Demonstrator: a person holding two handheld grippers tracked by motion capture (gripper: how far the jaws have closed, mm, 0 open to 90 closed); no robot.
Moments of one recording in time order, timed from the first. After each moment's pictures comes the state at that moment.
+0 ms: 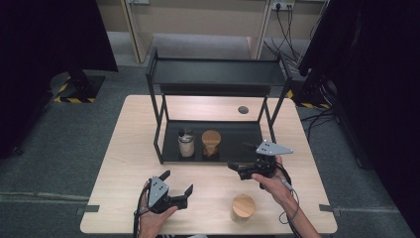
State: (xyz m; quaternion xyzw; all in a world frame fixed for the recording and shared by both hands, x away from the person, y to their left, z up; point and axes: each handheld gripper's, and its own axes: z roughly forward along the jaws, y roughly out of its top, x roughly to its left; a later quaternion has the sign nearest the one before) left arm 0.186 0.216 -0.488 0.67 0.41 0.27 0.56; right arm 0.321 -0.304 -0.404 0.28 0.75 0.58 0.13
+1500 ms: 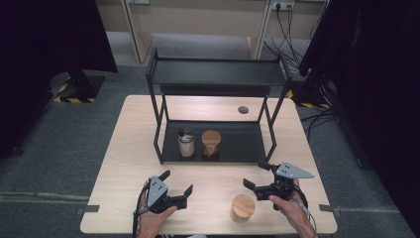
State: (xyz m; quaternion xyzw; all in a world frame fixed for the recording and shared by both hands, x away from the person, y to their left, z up) left arm 0.186 0.219 -0.488 0.67 0.41 0.27 0.56; right arm 0.265 -0.348 -0.433 0.31 0.73 0.59 0.13
